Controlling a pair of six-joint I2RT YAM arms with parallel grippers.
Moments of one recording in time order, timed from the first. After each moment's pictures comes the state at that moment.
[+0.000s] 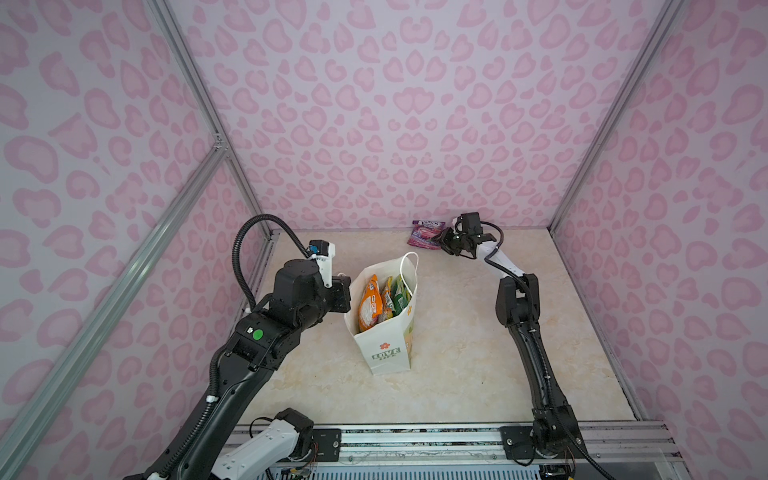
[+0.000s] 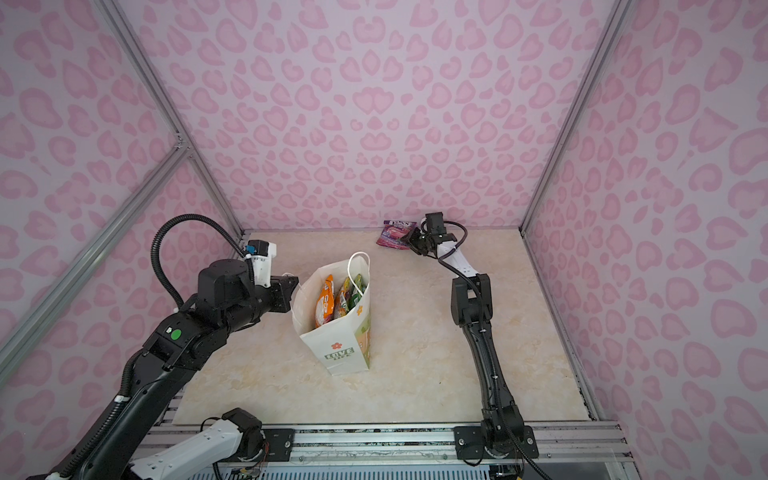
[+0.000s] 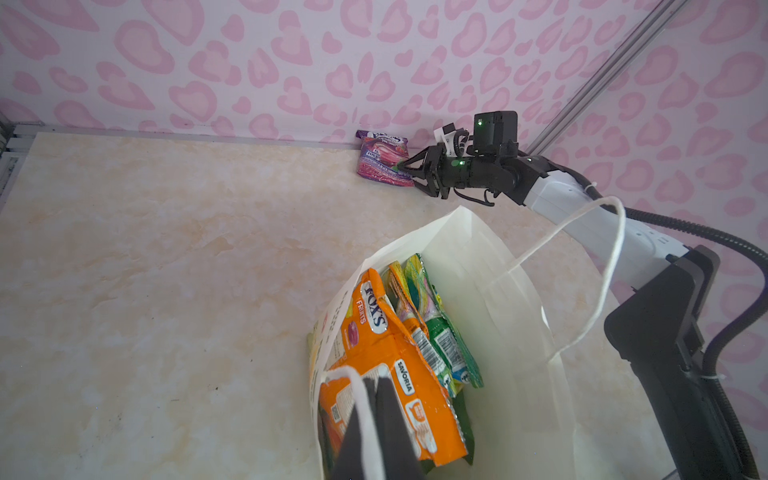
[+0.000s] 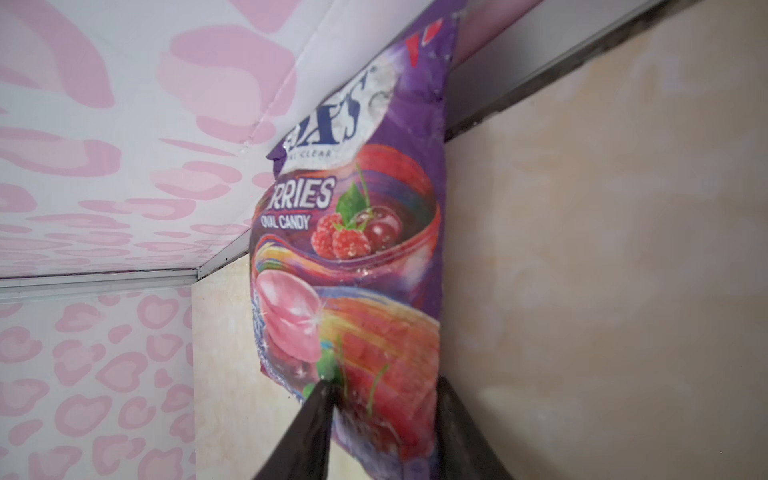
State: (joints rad) left arm -0.48 0.96 1.21 -0.75 -0.03 -0.37; right arm 0.19 2.83 2.57 -0.46 -0.50 0.79
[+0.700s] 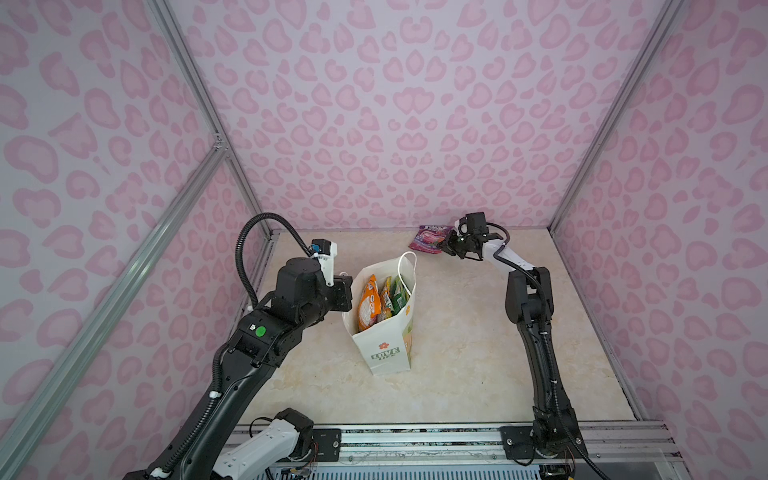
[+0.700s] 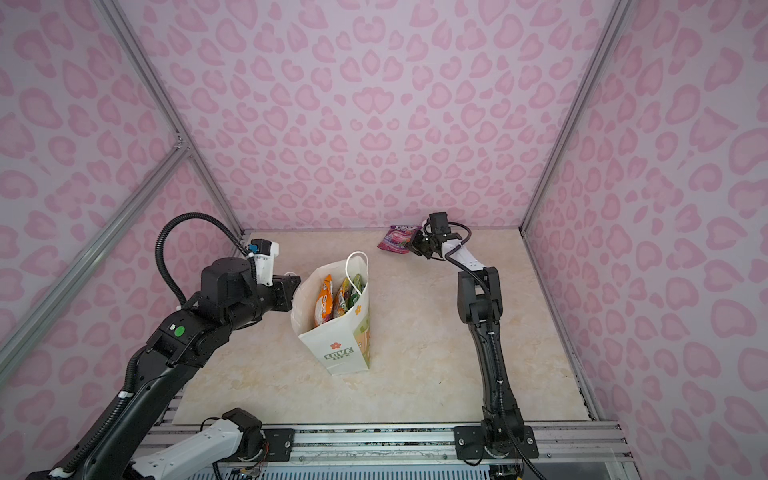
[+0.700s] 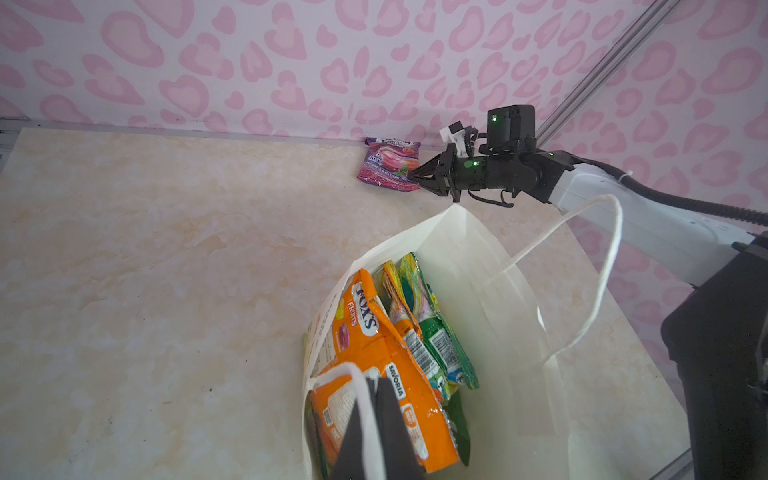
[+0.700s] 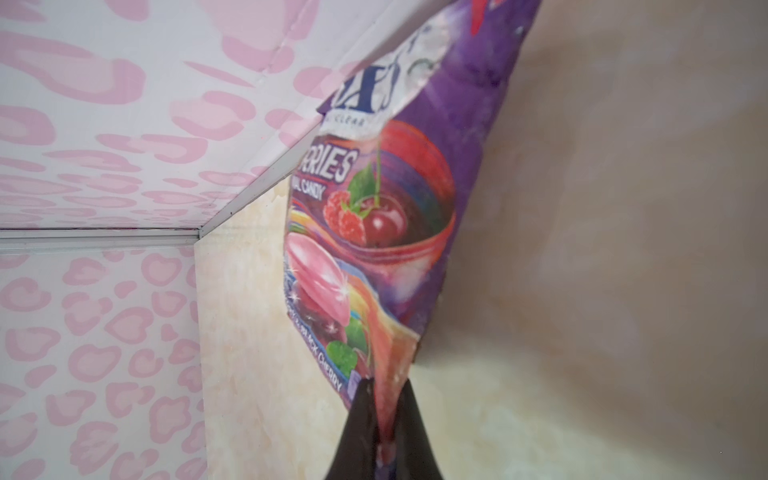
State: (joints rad) left arm -0.47 0.97 1.21 -0.74 0.00 -0.37; right arm 0.18 2.58 2.20 -0.40 -0.54 0.73
